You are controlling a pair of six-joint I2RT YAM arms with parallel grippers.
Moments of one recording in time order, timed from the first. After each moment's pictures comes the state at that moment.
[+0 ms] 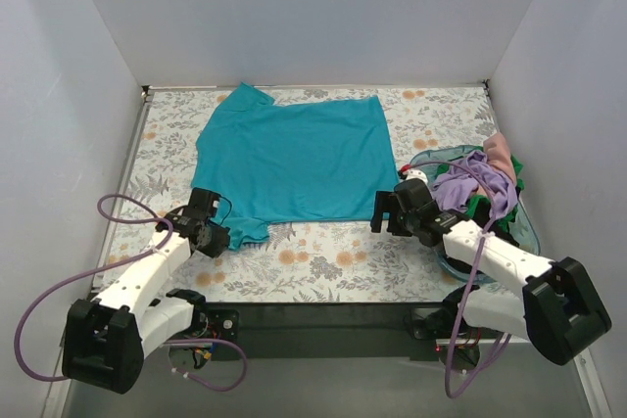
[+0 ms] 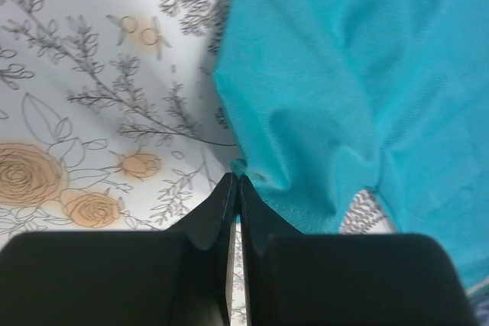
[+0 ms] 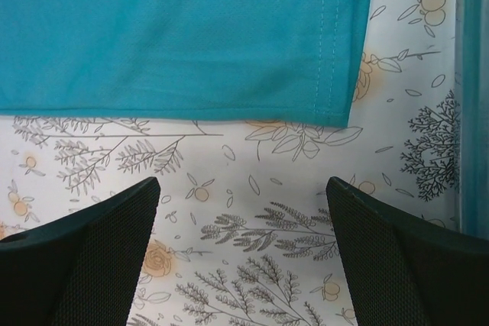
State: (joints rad) left arm -0.26 1.02 0.53 -0.74 -0.19 -1.30; right arm 0.57 1.12 0.53 -0.27 0.13 0.55
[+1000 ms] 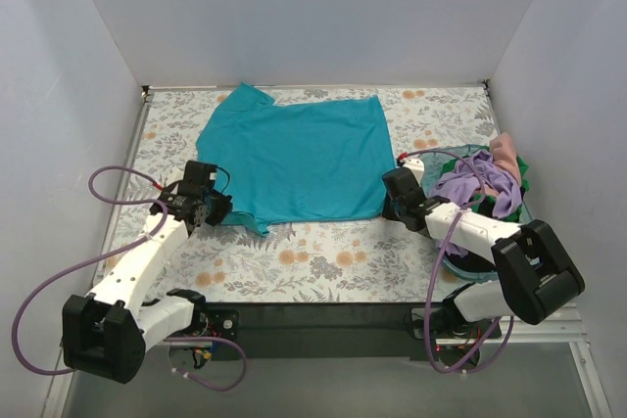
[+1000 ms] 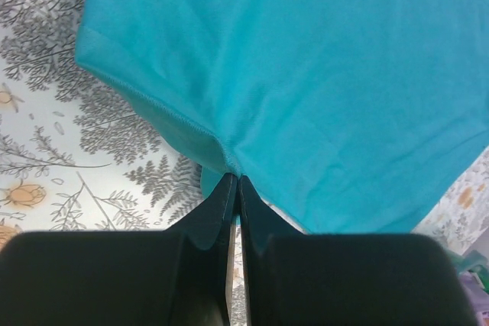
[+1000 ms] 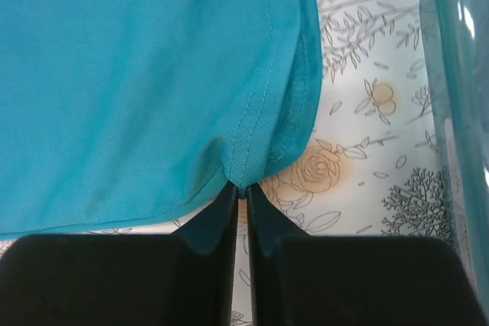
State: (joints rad) left arm -0.26 1.06 0.75 -0.67 -0.20 -1.21; right arm 0.57 1.37 0.62 -0.13 0.33 0.60
